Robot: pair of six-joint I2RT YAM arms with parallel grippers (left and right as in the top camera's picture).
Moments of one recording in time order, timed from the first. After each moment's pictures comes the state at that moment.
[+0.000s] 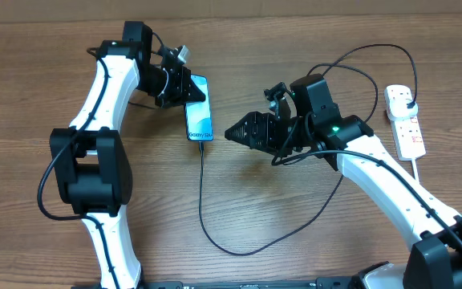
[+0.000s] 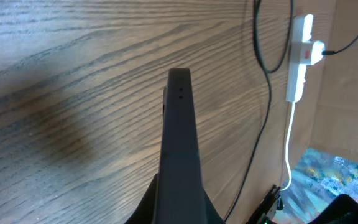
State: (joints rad) left arm -0.06 2.19 1.85 -1.07 0.78 -0.07; right arm 0.41 1.56 1.12 -0.46 -0.75 0.65
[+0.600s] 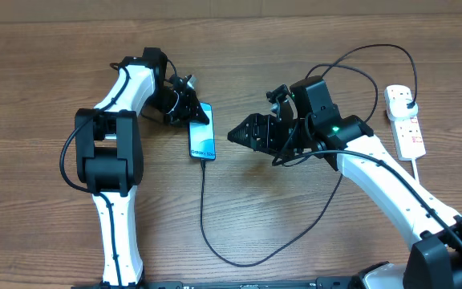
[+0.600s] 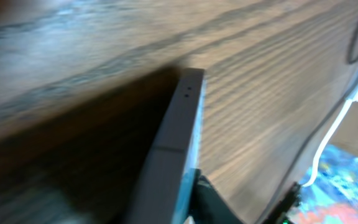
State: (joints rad) left arm -0.08 2.40 1.84 -1.07 0.71 -0.07; right arm 0.41 1.56 1.12 -0.50 -0.70 0.65
